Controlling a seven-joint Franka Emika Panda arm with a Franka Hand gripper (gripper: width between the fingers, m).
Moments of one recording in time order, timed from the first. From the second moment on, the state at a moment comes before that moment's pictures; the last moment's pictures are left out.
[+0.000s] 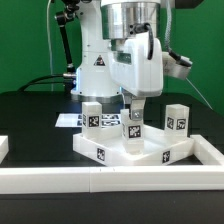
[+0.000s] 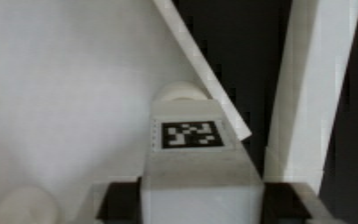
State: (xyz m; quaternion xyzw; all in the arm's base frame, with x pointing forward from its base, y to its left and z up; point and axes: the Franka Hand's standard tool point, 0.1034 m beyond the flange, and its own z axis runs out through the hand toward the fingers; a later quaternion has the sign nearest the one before) arm 0.596 0.017 0.090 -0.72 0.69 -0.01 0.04
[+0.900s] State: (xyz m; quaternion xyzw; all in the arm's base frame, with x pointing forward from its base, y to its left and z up) arm 0.594 0.024 0.084 -0.85 0.53 -0.01 0.04
